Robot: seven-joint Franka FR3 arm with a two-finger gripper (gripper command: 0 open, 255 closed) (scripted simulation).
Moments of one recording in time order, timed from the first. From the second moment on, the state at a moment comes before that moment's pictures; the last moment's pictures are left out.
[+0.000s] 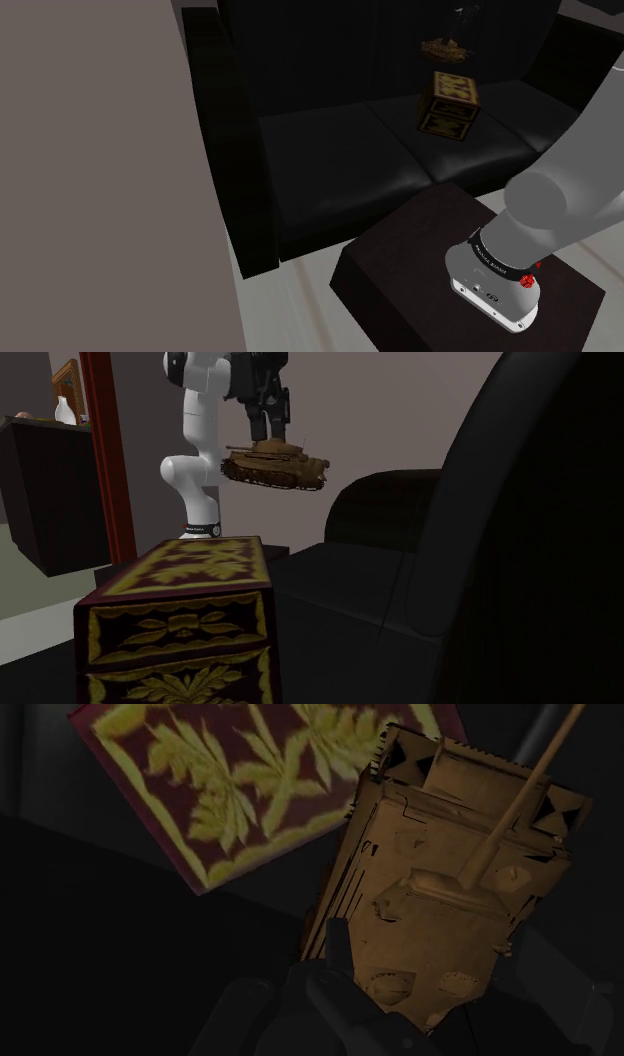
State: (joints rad) arm -0.41 0.25 -0.31 -1.55 0.11 1.84 -0.80
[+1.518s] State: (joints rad) arm -0.55 0.37 -0.35 -1.55 0.18 1.95 -1.01
